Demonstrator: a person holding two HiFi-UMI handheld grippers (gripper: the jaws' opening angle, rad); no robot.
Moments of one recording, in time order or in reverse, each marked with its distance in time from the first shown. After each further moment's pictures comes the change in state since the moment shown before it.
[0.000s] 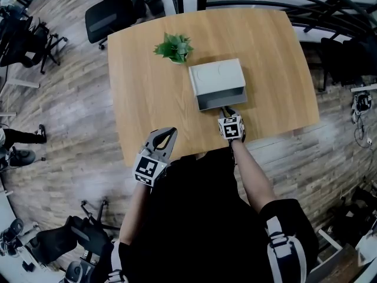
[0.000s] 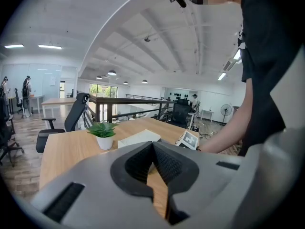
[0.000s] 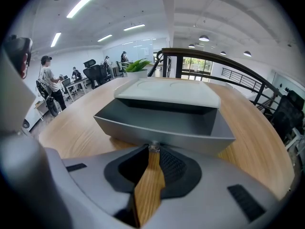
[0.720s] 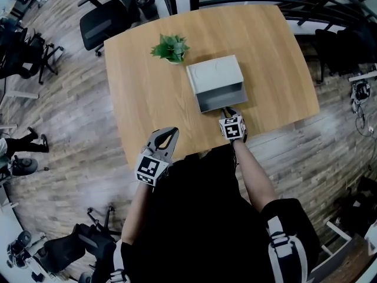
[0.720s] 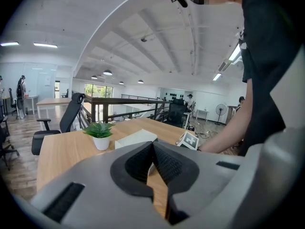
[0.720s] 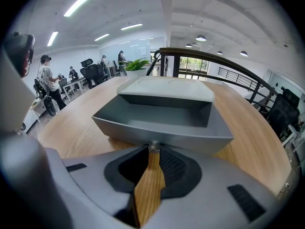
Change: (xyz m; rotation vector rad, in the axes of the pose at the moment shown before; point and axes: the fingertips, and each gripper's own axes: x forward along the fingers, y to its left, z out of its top) left arm -0.003 -0.003 -0.003 0.021 -0.001 -0.055; right arm -0.011 0.005 -0.017 0.019 0.011 -0.032
